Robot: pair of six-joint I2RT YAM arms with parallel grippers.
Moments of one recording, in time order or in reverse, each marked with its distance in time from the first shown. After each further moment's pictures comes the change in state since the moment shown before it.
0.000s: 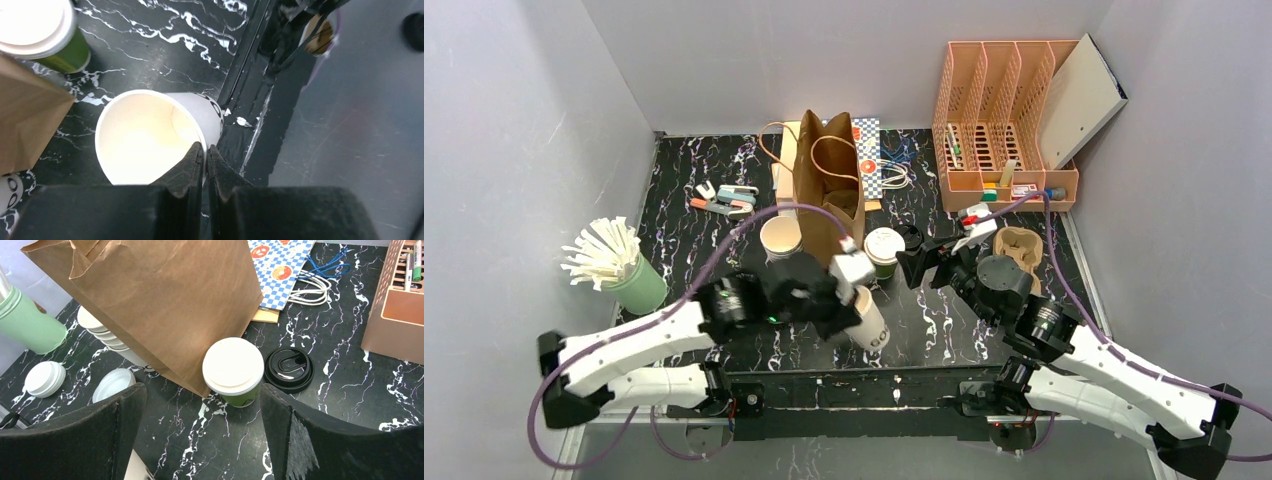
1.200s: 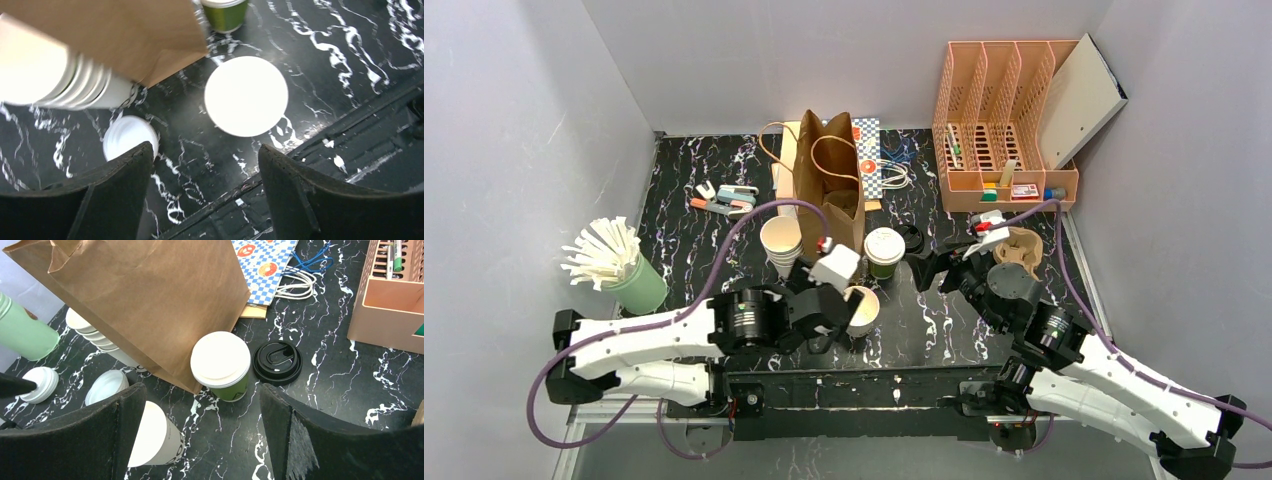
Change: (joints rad) left arm -0.326 0.166 0.101 -0.237 -0.868 -0.287; right arm -0.005 -0.073 -0.042 -0.030 0.043 0.019
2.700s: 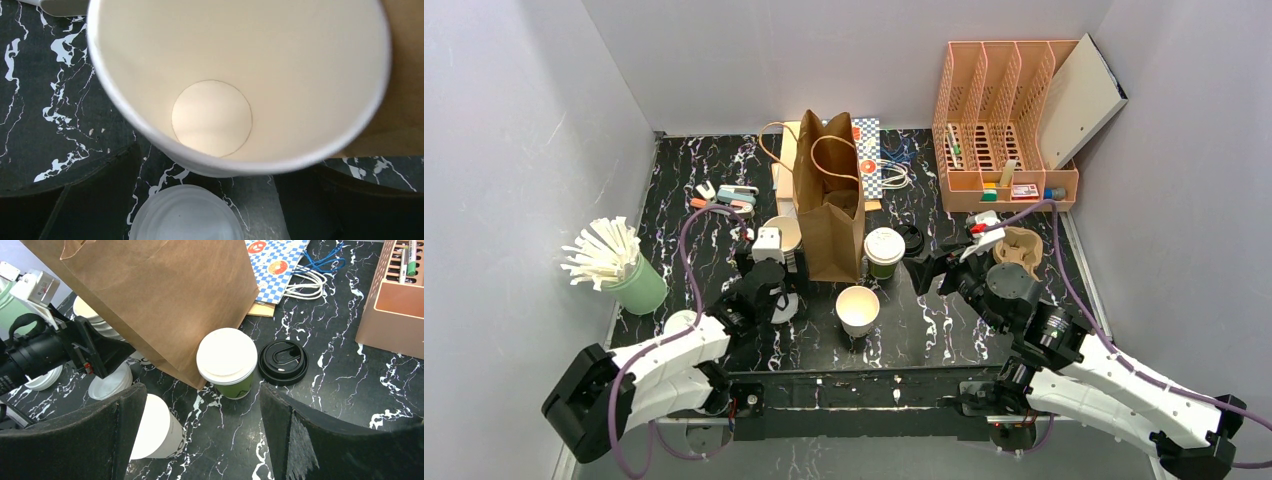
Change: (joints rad) left arm 0.669 -0.131 -0.753 1.004 0.101 0.096; right arm 0.000 -0.002 0.000 -0.009 -0.050 -0.022
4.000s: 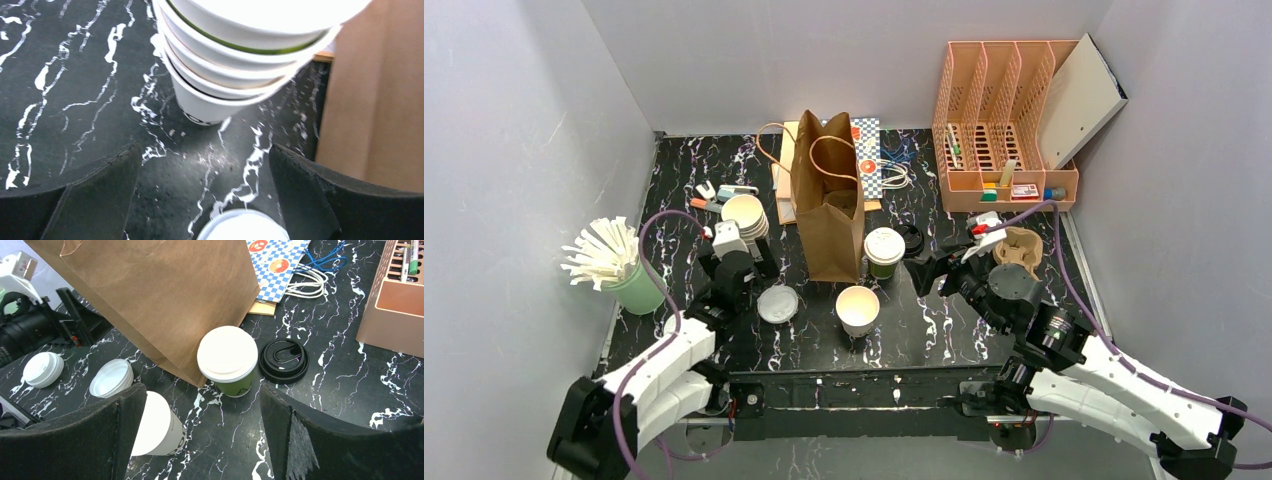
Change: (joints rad) left arm 0.278 -0.029 -0.023 -0.033 -0.008 -0.042; right arm 0.000 -0.010 0.000 -0.015 -0.007 -0.002
